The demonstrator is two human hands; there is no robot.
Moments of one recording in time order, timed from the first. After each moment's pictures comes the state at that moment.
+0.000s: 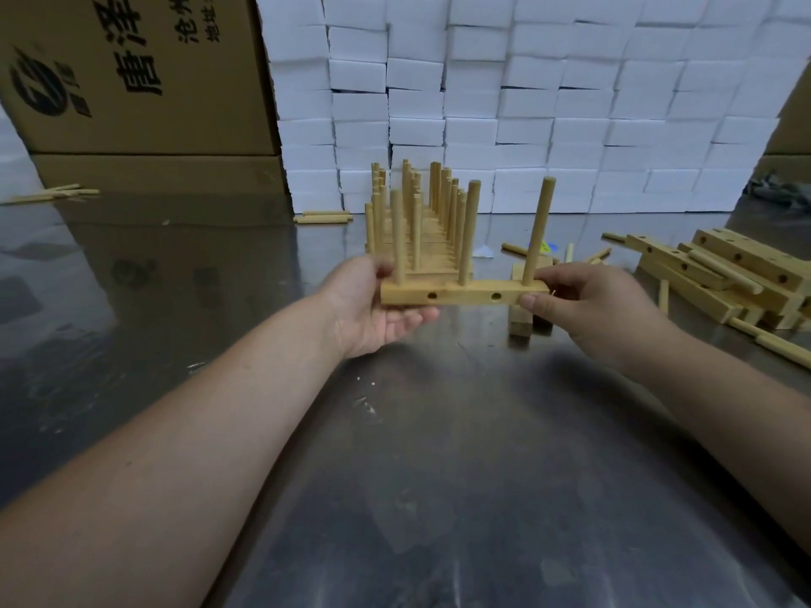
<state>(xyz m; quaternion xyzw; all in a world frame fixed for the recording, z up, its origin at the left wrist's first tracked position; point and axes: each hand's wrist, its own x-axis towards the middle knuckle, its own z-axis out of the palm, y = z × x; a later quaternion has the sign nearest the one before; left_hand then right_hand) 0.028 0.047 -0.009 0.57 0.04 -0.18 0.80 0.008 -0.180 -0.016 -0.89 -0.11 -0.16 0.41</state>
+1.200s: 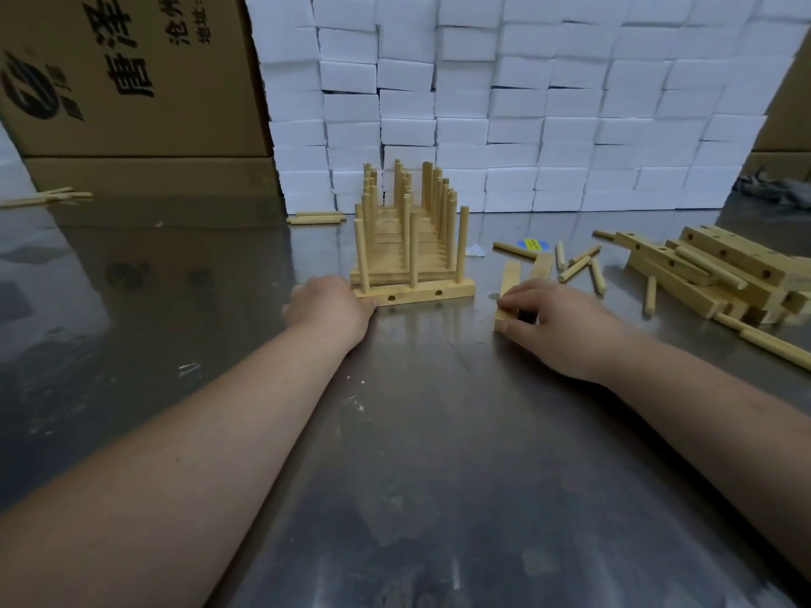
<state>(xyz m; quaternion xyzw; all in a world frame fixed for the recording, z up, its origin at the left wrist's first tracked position) 0.051 0.057 -0.036 0.97 0.15 0.10 0.17 0.020 -0.177 -0.031 -0.97 -0.15 -0.12 0.15</state>
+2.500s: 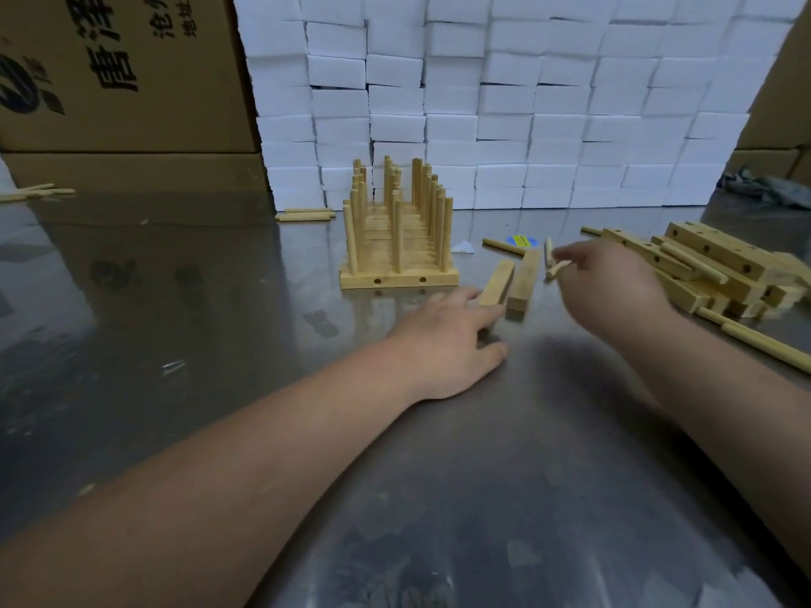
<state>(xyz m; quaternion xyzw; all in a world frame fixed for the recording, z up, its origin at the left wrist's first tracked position) 0.012 -0.025 -0.044 0.95 -0.25 0.06 0.17 0.022 -0.201 -0.007 -0.94 0.07 -0.21 0.26</state>
